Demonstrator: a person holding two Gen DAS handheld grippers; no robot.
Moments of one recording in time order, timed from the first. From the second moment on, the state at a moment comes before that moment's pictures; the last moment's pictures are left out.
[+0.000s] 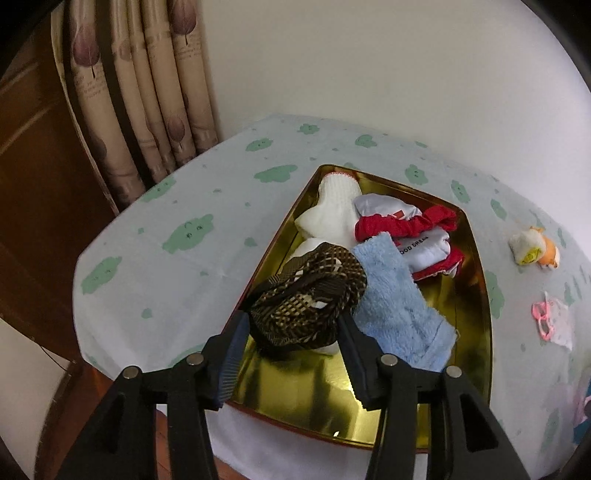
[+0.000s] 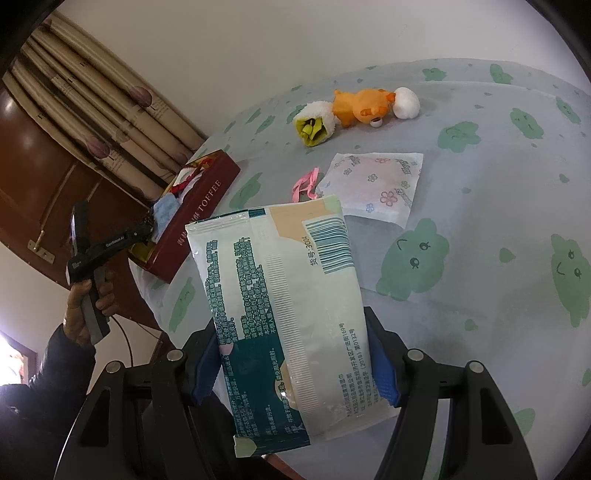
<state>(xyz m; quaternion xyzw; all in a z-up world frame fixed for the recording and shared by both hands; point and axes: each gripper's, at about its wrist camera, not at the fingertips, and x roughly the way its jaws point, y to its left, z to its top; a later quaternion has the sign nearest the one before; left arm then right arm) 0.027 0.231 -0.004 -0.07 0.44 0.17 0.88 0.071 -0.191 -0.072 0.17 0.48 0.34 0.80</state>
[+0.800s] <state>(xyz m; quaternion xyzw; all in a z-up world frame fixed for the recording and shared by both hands) -0.059 0.185 0.008 -0.09 0.39 0.17 0.90 0.093 -0.045 0.022 0.10 0.41 0.47 0.77</state>
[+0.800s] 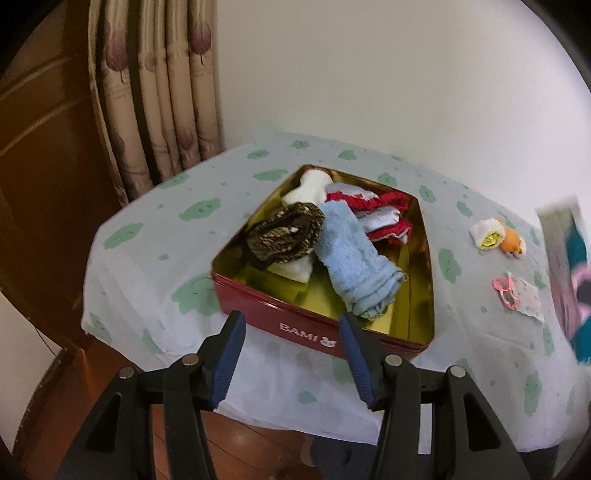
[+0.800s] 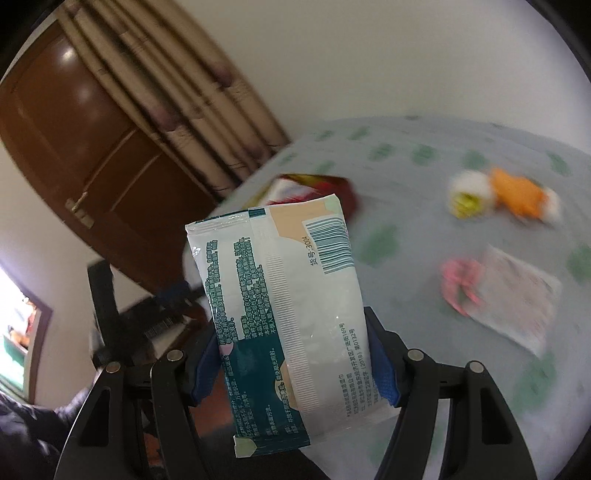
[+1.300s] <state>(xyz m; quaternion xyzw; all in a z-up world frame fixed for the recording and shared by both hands) -0.061 0.193 0.012 -0.12 0.38 0.14 0.91 0.186 0.127 0.002 0.09 0.45 0.45 0.77</state>
